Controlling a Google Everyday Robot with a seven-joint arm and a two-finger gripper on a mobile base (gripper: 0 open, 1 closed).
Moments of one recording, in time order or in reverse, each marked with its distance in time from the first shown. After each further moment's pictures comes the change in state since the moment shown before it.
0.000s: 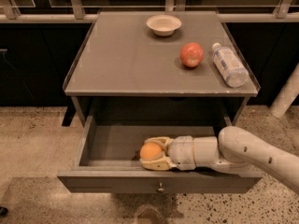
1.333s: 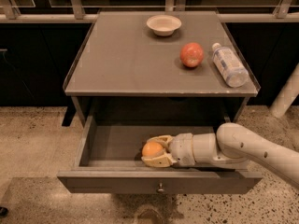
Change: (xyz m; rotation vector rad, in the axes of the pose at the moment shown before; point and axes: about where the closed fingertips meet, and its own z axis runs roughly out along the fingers) arm 0.022 -0.022 0.001 0.026 0.069 0.037
